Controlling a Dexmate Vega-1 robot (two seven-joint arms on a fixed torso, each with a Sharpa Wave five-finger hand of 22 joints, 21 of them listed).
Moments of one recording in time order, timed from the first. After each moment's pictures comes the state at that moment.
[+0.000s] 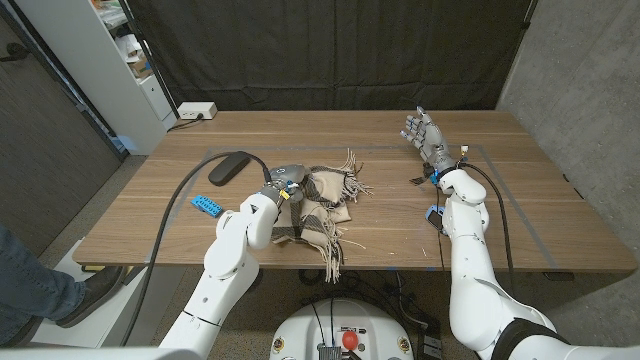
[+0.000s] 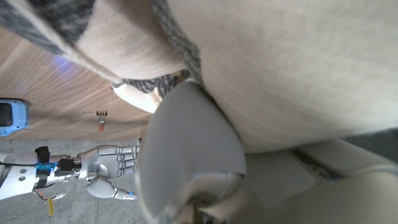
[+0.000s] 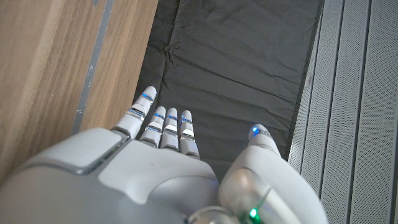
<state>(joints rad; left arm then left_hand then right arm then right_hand) 1.25 0.24 0.24 -2.08 1.27 0.18 -0.39 1.52 0.08 0.30 -0.17 0.27 0.53 0.00 0.56 0.66 0.31 -0.02 0.70 1.06 0.56 0.13 0.67 0.82 0.77 0.03 0.93 0.28 -0.73 0.19 0.42 -1.22 -0.14 0.22 0.52 0.24 -0.06 0.24 -0.07 0.35 0.24 0.07 0.20 0.19 0.19 0.10 0.20 0.20 0.13 0.04 0.22 0.23 0.33 0.02 0.20 0.17</state>
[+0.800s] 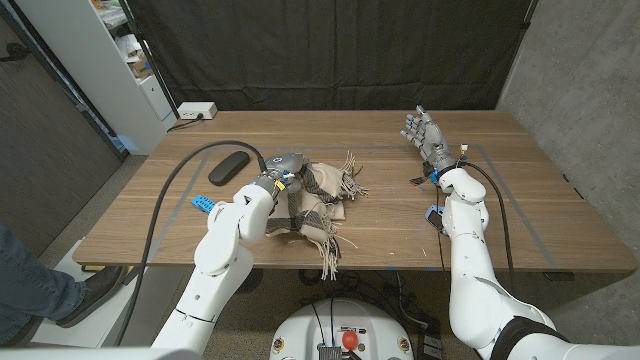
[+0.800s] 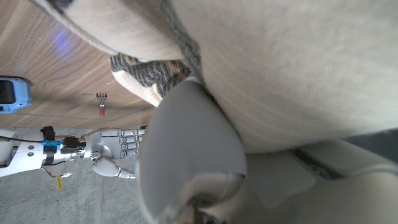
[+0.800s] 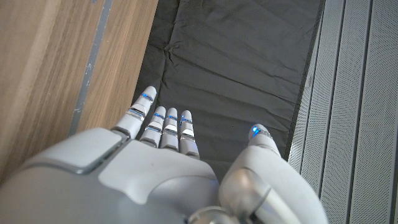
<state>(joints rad) 1.25 0.24 0.21 -2.16 1.28 0.16 -0.42 1.53 0.07 0.30 -0.17 0.27 0.54 0.00 0.58 0.70 0.32 -0.02 0.72 1.12 0.57 0.12 0.67 0.85 0.76 0.01 1.01 0.30 -0.73 0.19 0.42 -1.21 -0.15 0.23 0.52 0.24 -0.06 0.24 -0.07 0.35 0.24 0.07 0.20 0.19 0.19 0.10 0.20 0.20 0.13 0.04 0.22 0.23 0.33 0.03 0.20 0.17</state>
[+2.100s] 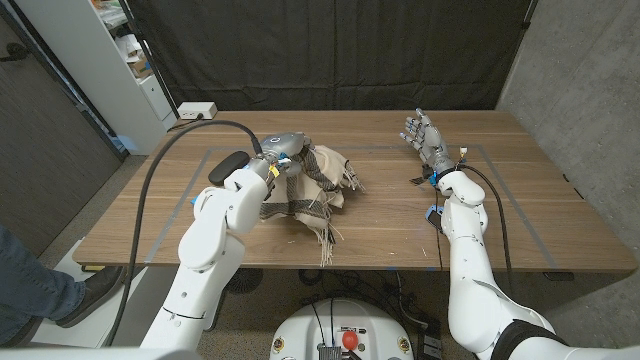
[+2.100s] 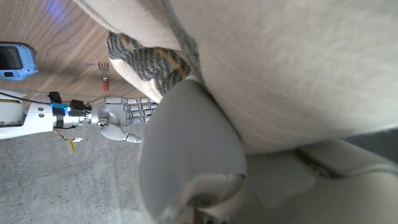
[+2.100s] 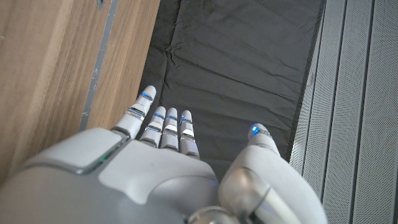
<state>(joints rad) 1.26 0.23 0.17 -2.29 1.27 0.09 -0.46 1.53 0.08 0.30 -0.17 0.29 0.58 0.00 0.60 0.72 0.35 -0.03 0.74 1.19 0.57 0.12 0.66 0.90 0.75 0.00 1.10 0.28 -0.75 0.19 0.43 -1.22 -0.14 0.22 0.52 0.24 -0.05 0.24 -0.07 0.35 0.24 0.07 0.20 0.19 0.19 0.10 0.20 0.20 0.13 0.04 0.22 0.23 0.33 0.03 0.20 0.17</state>
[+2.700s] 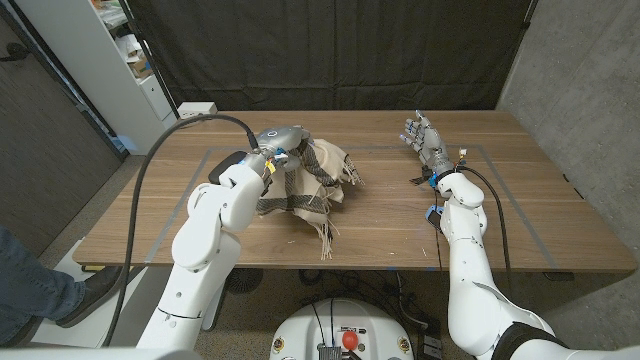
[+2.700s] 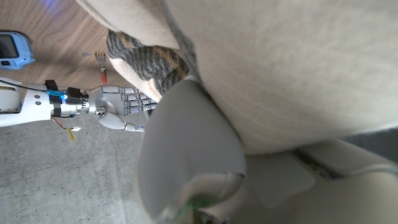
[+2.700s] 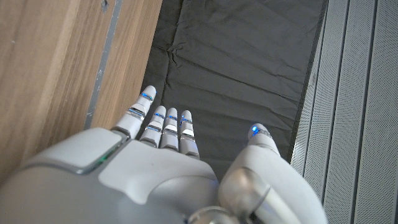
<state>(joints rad) 1.26 0.22 0.15 -2.32 1.27 0.07 -0.46 1.51 0.07 0.30 -0.17 0.29 0.58 0.01 0.60 0.73 0.36 -0.02 0.75 1.20 0.57 0.12 0.66 0.92 0.74 -0.01 1.13 0.26 -0.75 0.20 0.42 -1.23 -0.15 0.22 0.51 0.24 -0.05 0.24 -0.07 0.35 0.24 0.07 0.20 0.19 0.19 0.10 0.20 0.20 0.14 0.05 0.22 0.23 0.33 0.03 0.20 0.17</state>
